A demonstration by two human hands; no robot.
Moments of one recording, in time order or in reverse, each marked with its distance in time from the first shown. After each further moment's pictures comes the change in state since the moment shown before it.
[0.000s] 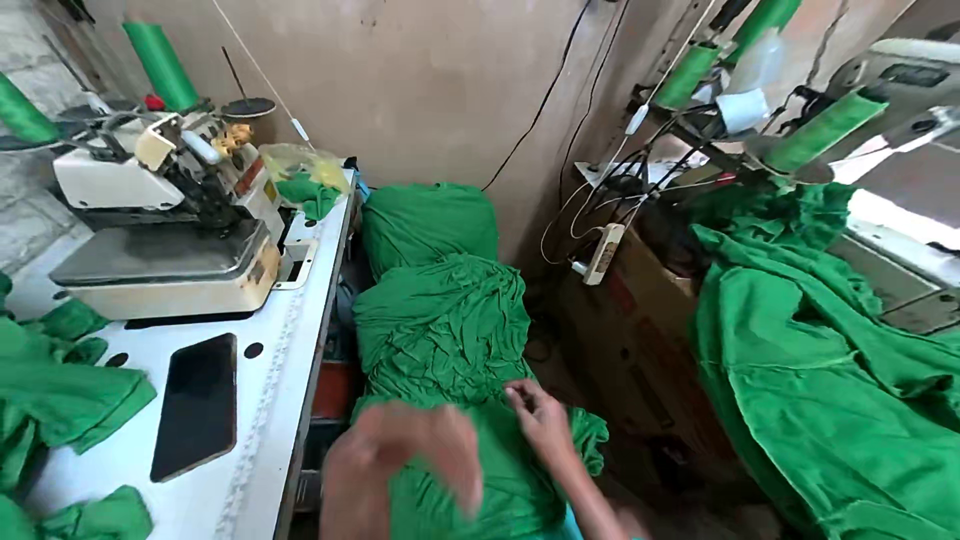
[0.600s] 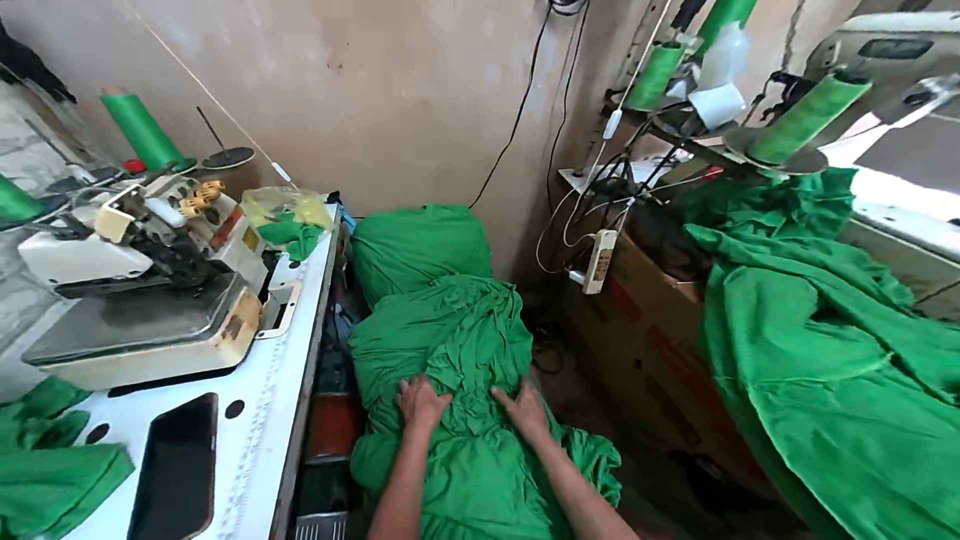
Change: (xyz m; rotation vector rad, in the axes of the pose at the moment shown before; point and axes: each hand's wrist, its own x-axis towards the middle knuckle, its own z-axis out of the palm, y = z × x) left_hand -0.006 -0.217 -0.119 1.443 0.212 -1.437; right_hand 0.100 0.084 0.047 -0.082 -0.024 0.501
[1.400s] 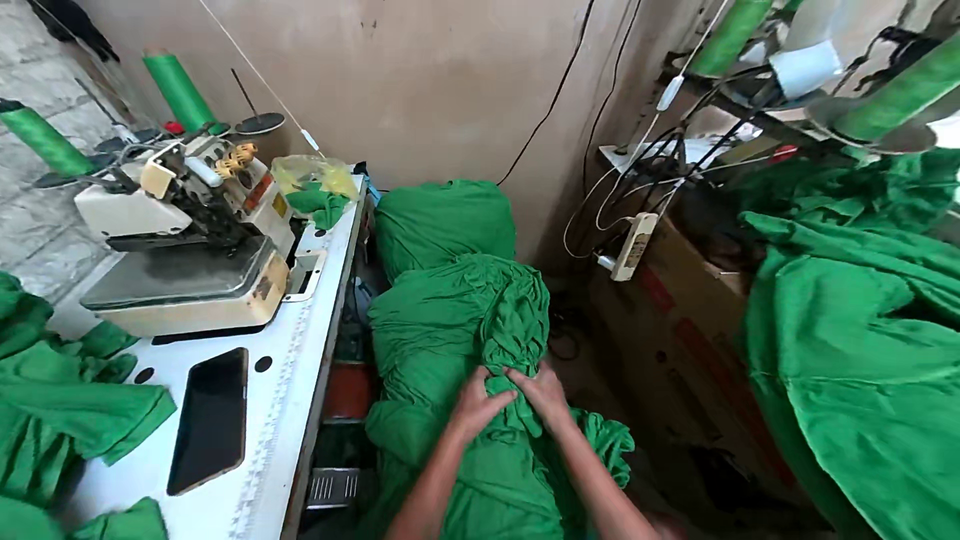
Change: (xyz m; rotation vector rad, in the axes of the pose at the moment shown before) left_hand -0.060 0.021 0.027 -0.656 -0.173 0.359; right_hand -0.040 -0.033 -0.026 0.186 -0.006 -0.005
